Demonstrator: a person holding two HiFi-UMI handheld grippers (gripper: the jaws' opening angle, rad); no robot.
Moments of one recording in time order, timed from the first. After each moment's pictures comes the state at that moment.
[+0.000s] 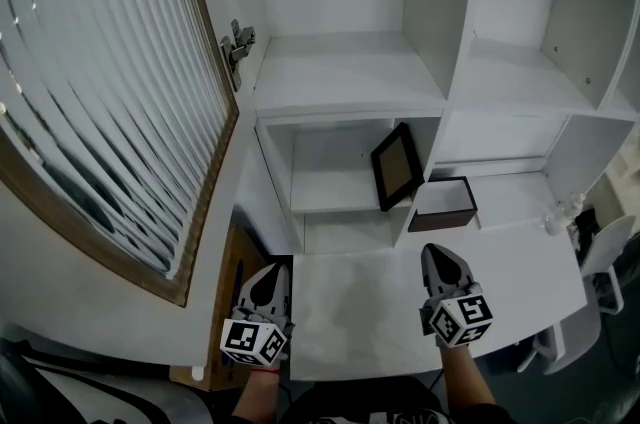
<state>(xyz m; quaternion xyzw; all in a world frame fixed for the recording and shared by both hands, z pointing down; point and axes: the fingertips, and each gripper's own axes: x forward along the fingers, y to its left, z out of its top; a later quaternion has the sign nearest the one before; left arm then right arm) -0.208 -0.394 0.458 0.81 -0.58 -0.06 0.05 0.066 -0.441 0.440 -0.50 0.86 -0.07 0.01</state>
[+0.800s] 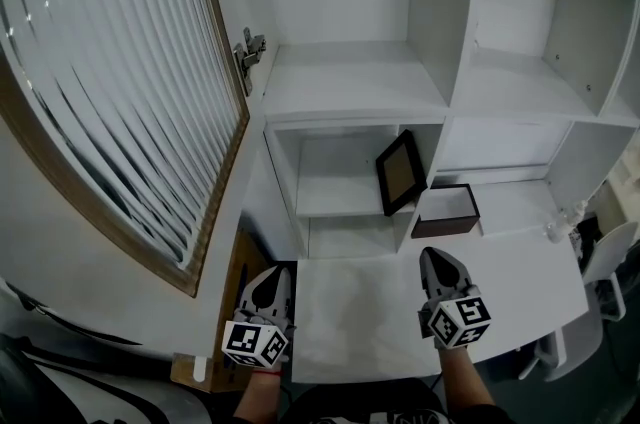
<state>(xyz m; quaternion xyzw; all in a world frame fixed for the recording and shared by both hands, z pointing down) -0.213 -0.389 0.451 0.81 -0.58 -0.06 0.04 0.058 -0.441 0.438 -0.49 0.87 -0.07 0.01</state>
